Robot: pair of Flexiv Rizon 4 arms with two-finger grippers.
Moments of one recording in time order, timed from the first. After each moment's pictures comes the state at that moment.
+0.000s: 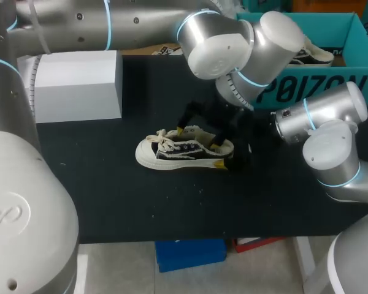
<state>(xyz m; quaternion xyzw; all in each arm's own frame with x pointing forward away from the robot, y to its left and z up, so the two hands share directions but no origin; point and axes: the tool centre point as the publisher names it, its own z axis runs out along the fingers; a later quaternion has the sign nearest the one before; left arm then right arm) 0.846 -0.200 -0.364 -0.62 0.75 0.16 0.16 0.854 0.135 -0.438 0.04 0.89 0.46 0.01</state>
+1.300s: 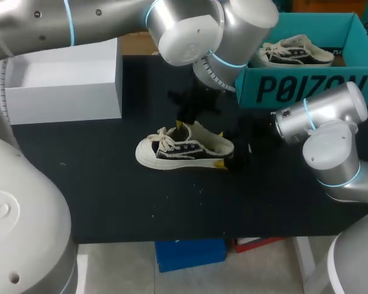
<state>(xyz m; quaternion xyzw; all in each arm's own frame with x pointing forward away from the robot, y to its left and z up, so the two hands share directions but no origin) 0.862 -0.165 -0.324 -0.65 0.74 0.12 0.15 0.854 0.134 -0.438 0.04 0.89 0.46 0.01</state>
